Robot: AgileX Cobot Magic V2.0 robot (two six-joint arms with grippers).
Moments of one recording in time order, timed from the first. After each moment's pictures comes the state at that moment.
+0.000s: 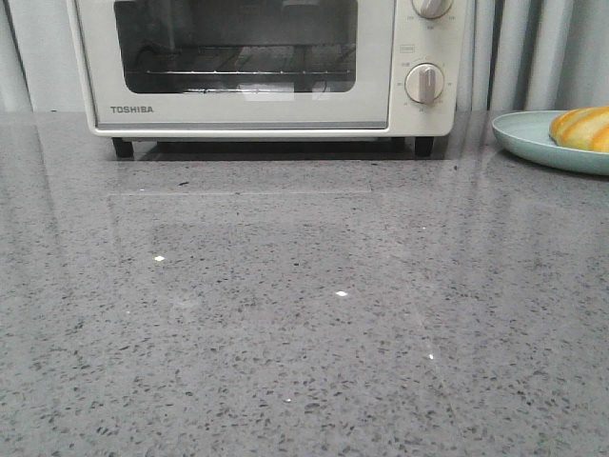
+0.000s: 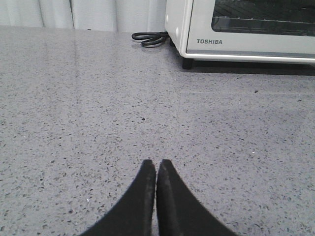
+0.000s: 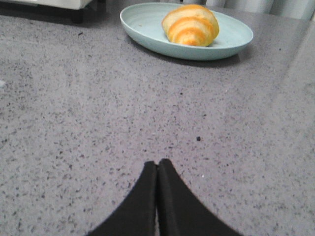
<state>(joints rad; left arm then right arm) -0.11 0.00 0.00 -0.11 0.25 0.02 -0.01 -0.01 0.01 -0.11 0.30 -0.03</state>
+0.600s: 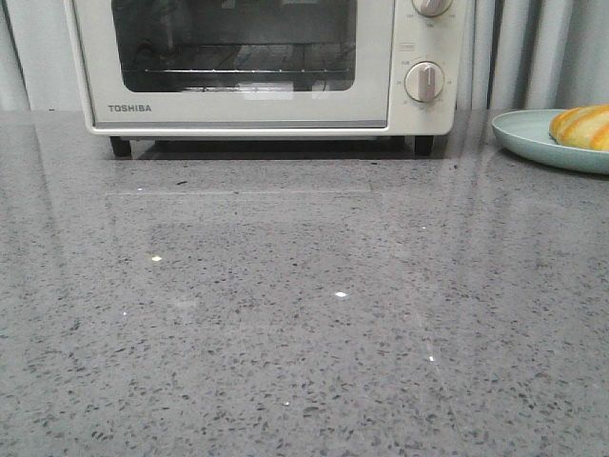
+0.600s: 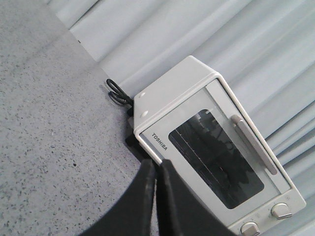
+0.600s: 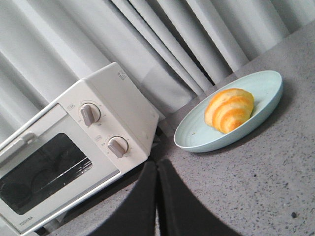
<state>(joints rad) -0.11 0.00 0.00 -0.88 0.00 -0.04 0.00 -0.01 0.01 0.52 -0.06 0.11</state>
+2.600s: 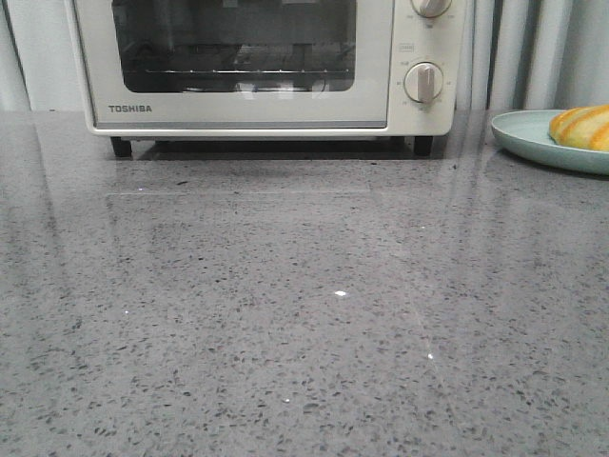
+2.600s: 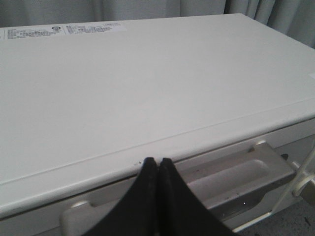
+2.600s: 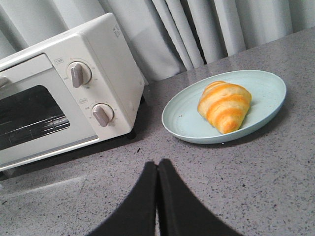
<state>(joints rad) -0.44 1.60 -1.34 -0.32 0.14 0.23 0.00 0.28 -0.24 0.25 0.12 0.11</state>
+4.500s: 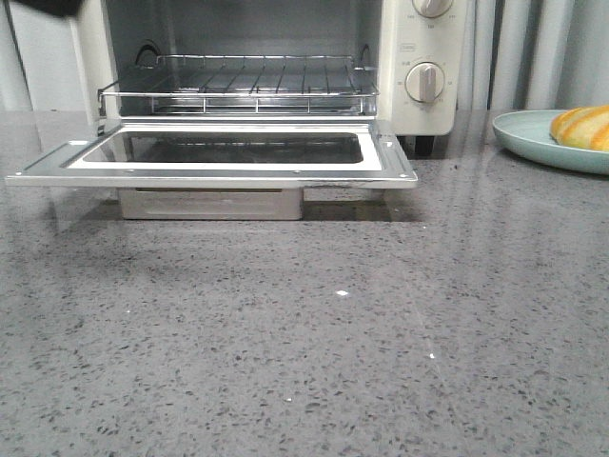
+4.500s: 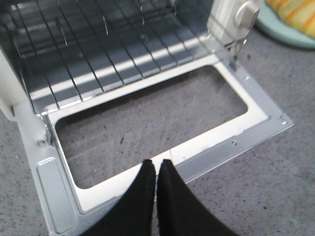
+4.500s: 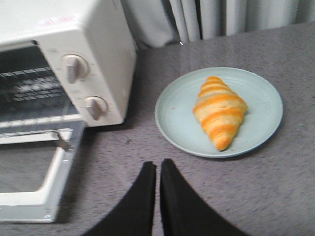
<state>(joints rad) -0.45 1.07 -0.92 -0.29 0.48 0.23 0.00 0.80 -0.91 0.05 0.62 0.10</state>
